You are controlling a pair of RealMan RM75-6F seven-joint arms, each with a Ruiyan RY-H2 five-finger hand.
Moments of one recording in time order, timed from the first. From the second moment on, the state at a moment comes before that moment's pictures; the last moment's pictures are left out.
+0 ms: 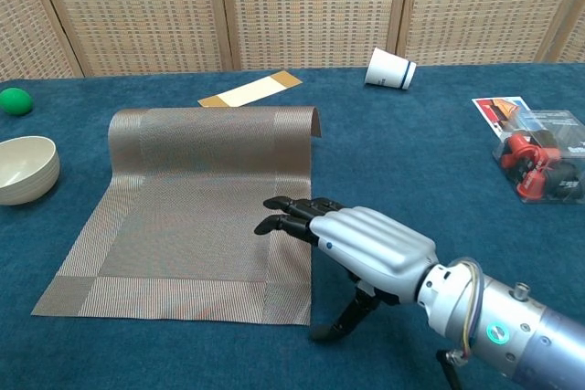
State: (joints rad) left arm -0.12 -1.42 -0.05 -1.34 1.43 1.45 0.11; right arm 0.59 -1.96 0.03 -1.14 -1.66 1.09 0.06
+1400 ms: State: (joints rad) left arm -0.12 -1.42 -0.06 -1.33 1.41 1.41 0.07; right arm 0.62 -2.15 0.07 -0.91 -1.61 1.16 0.14
